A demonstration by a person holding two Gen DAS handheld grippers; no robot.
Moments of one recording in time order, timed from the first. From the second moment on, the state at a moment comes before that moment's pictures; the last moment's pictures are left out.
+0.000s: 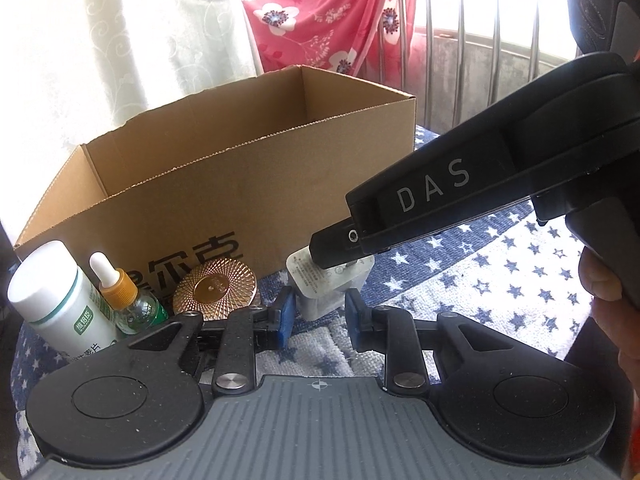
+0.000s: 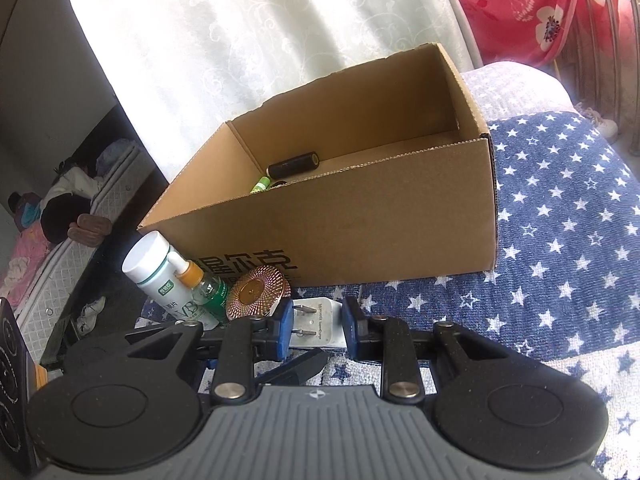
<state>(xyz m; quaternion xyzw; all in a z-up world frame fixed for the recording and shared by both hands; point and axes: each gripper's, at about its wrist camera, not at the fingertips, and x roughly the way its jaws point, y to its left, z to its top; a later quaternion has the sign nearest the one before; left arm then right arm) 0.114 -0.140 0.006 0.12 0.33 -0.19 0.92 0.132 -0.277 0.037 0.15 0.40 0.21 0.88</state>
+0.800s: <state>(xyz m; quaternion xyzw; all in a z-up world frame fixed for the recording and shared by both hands) 0.192 -0.089 0.124 0.06 0.29 -0.17 0.94 0.213 -0.220 0.164 0.10 0.34 0.24 0.90</state>
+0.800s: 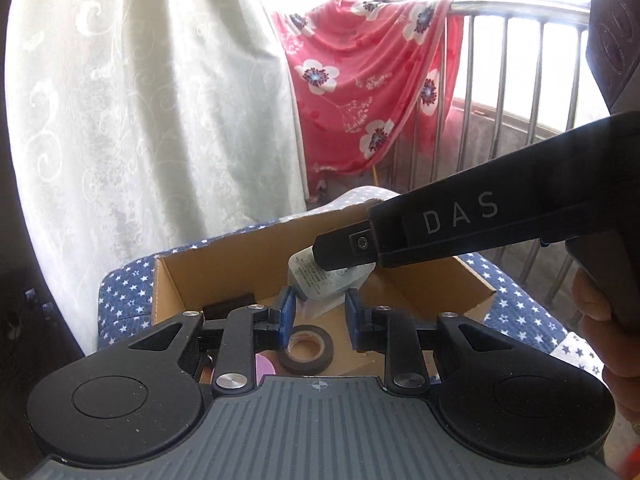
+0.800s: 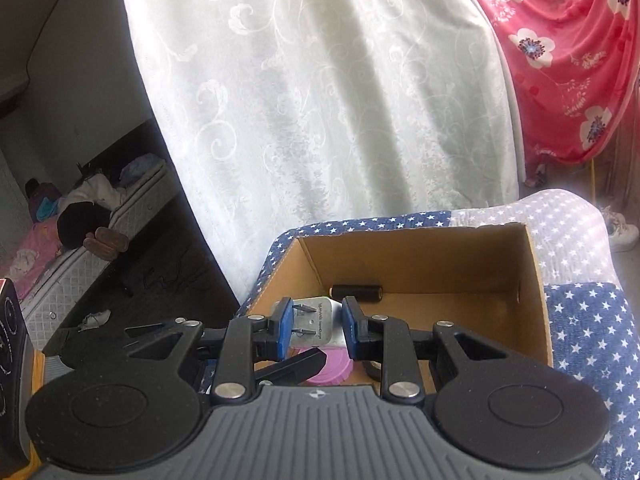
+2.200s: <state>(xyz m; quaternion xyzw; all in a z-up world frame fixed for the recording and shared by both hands) 0.193 -0.074 0.132 0.04 0.35 -0.18 0.92 0.232 -0.268 0.147 0.19 0.37 0.25 0.88</state>
